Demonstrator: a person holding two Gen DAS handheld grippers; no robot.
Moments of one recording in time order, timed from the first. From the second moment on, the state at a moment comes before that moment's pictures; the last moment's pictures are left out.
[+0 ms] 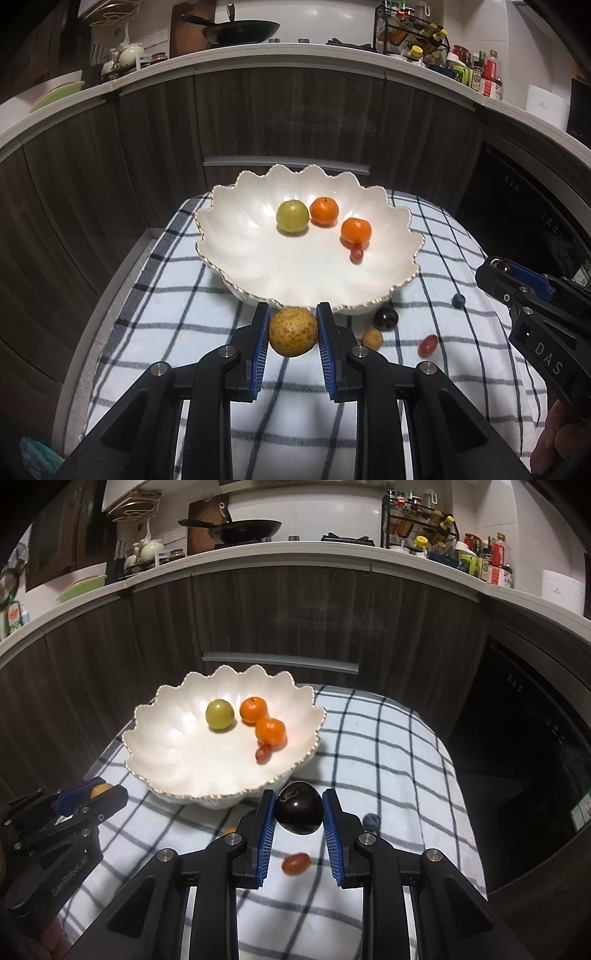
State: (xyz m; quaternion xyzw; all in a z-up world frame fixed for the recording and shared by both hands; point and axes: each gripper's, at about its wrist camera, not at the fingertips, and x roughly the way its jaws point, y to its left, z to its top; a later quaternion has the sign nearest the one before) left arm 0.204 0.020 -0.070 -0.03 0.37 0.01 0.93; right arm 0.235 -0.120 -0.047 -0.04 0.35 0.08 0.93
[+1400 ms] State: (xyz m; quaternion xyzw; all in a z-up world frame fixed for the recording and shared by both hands) left arm 0.300 0.062 -0.078 -0.02 0.39 0.00 0.92; right arm 0.312 -0.062 -0.061 -0.04 0.36 0.11 0.92
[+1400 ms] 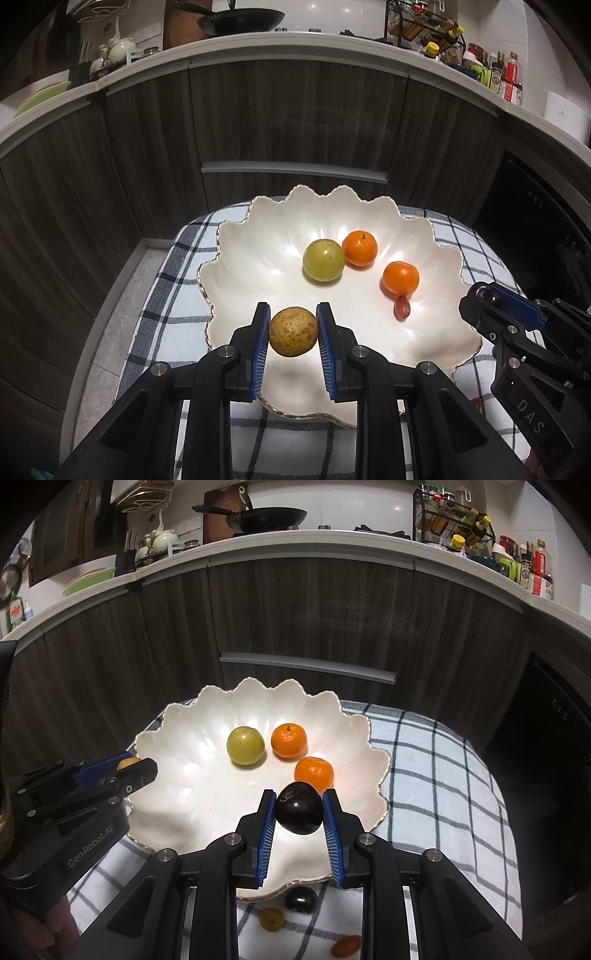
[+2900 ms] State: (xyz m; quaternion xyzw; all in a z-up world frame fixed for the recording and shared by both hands) left arm 0.275 0.044 -0.054 -0.01 0.36 0.01 0.93; right arm 0.294 -0.093 -0.033 -0.03 0.34 0.06 0.94
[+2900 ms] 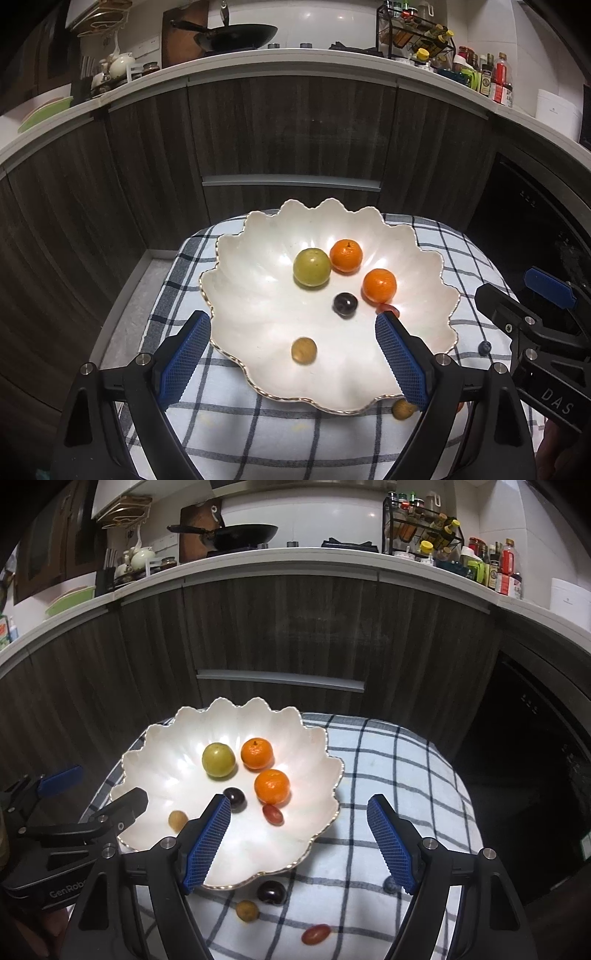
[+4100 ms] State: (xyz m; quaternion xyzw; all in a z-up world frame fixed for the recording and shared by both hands) left arm 0.224 -0.022 -0.055 0.02 0.36 -0.04 0.93; right arm 0.251 -0.167 -0.038 0.00 0.35 0.02 0.94
